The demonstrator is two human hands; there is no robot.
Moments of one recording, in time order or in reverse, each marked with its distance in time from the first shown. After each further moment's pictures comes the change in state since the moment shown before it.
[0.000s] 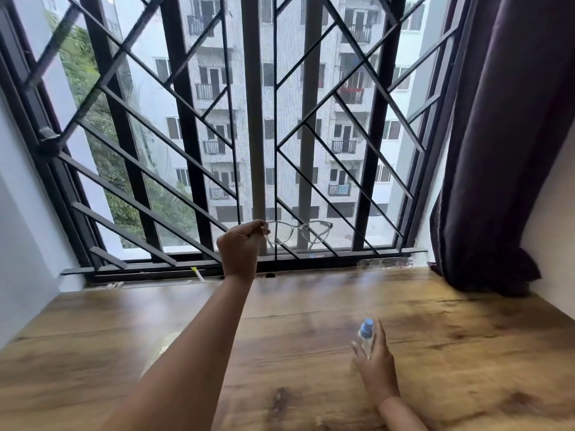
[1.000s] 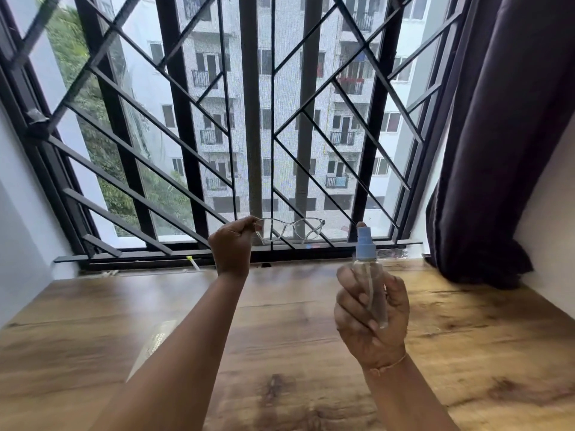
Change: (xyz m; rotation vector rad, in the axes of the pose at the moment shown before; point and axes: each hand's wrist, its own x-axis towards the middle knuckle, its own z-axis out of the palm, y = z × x) left_hand -0.011 -0.005 -0.004 0.028 0.027 -0.044; right_hand -0.048 -0.167 -0.051 1.784 -1.124 -0.156
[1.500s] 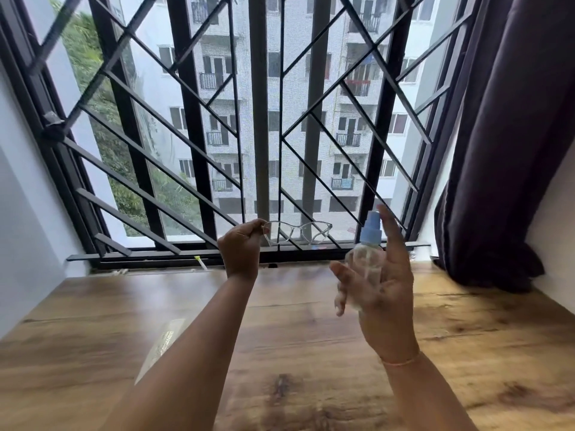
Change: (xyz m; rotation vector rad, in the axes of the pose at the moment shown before) left_hand -0.005 -0.003 -0.001 -0.023 -0.009 -0.011; right_hand 0.008 -0.003 0.022 -1.202 0.325 -0.423
